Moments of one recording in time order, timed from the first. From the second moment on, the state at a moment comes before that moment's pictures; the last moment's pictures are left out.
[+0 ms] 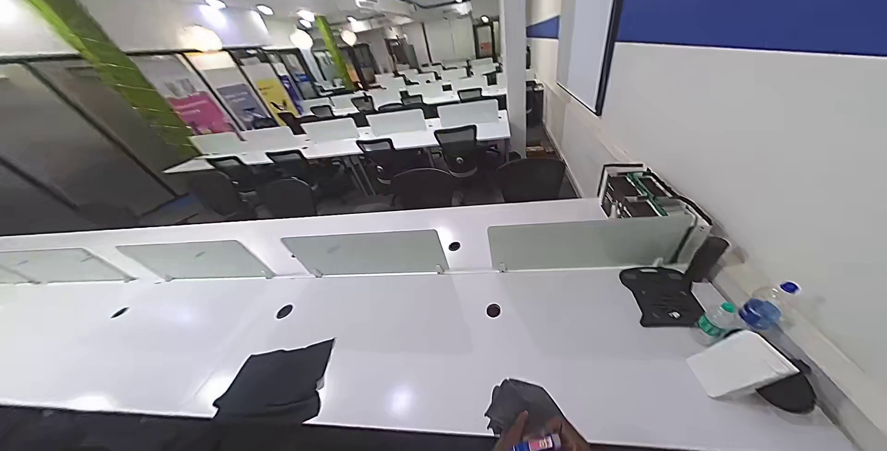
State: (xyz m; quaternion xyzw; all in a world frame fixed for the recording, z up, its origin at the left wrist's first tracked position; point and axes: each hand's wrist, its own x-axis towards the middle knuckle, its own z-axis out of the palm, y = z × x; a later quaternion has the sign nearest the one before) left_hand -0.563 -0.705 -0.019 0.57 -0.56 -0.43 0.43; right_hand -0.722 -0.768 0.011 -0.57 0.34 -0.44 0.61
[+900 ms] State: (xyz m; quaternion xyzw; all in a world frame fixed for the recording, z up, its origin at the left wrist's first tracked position) left_hand -0.479 -0.933 -0.056 0.37 -0.63 -0.62 0.28; right_hand -0.676 -0.982 -0.006 -0.52 0.24 -0.38 0.73
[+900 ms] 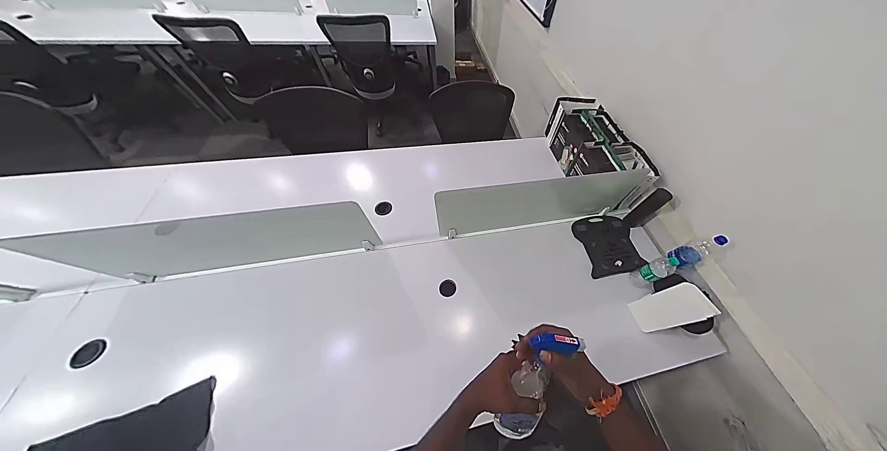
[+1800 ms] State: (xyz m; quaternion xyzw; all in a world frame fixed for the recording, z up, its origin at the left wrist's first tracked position) left_hand -0.541 -0.844 -0.108 0.83 -0.27 -0.41 0.27; right_hand -0.841 -1.049 -0.082 -0.55 0.50 -0.44 0.50
